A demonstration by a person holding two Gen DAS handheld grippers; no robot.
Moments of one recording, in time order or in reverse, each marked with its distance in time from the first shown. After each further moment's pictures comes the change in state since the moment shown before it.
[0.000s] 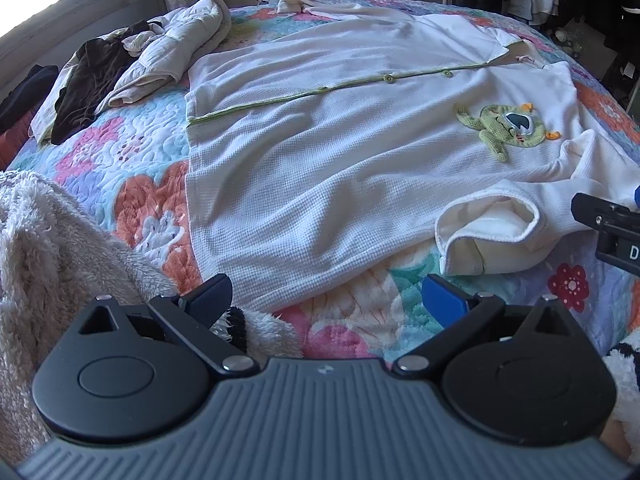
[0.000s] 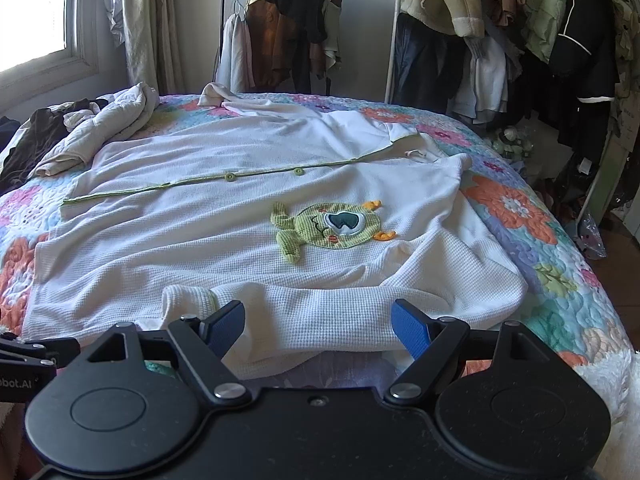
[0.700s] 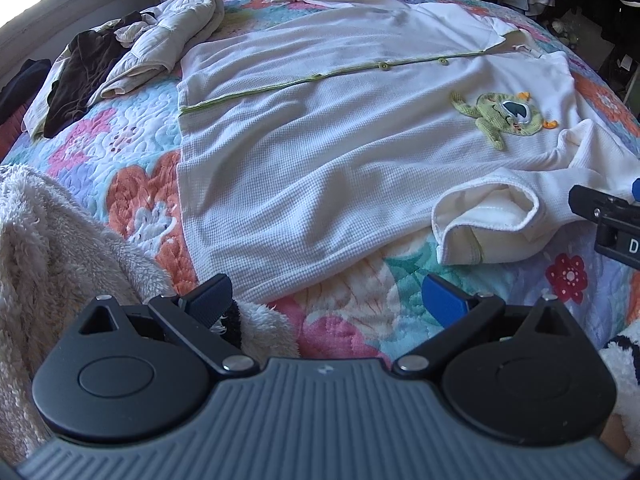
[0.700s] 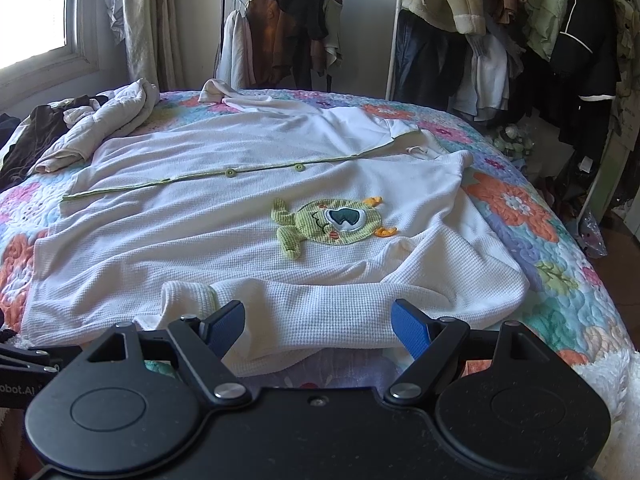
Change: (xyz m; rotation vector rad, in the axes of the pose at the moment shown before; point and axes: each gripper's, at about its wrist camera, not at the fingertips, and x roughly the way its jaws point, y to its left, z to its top) left arm 0.008 -0.001 -0.004 0.003 0.036 -0.029; right arm 0.002 0.001 0.000 -0.002 0.005 0.006
